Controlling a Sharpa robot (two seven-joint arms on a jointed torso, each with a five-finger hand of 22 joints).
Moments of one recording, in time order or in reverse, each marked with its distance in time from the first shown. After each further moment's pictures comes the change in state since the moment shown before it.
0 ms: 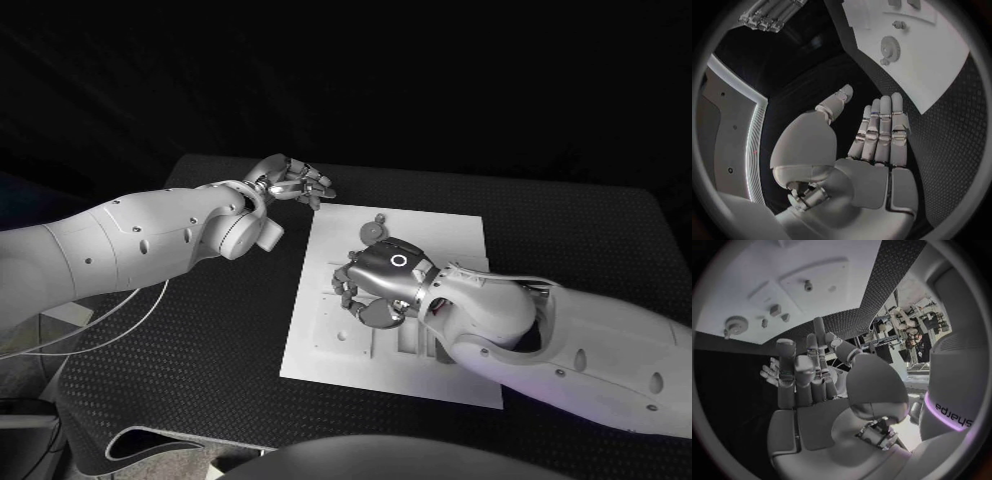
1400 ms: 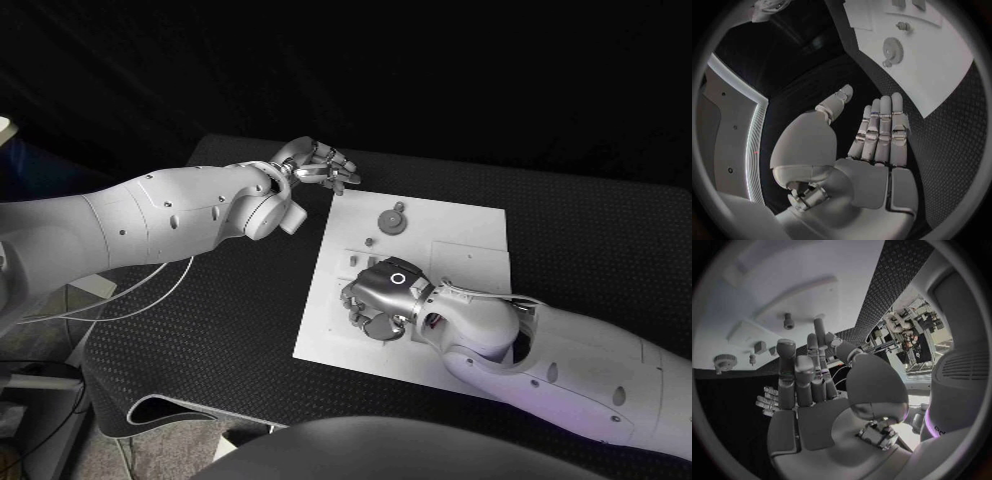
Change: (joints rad) left arm 0.000 0.014 0.000 -0.003 0.000 0.000 0.000; left_hand 0.000 0.000 0.000 0.000 0.000 0.000 0.000 0.000 0.000 0.000 0.000 0.000 0.000 0.000 0.000 -0.004 0.004 0.000 0.000 0.000 0.000 0.000; right arm -0.078 0.089 -0.040 -0.136 -0.028 0.007 0.033; right_hand 0.000 0.000 0.003 0.001 0.002 0.000 0.004 0.000 0.000 0.007 -0.004 -0.001 0.001 0.000 0.001 0.000 0.000 0.000 0.000 0.001 0.000 0.000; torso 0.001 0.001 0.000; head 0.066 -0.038
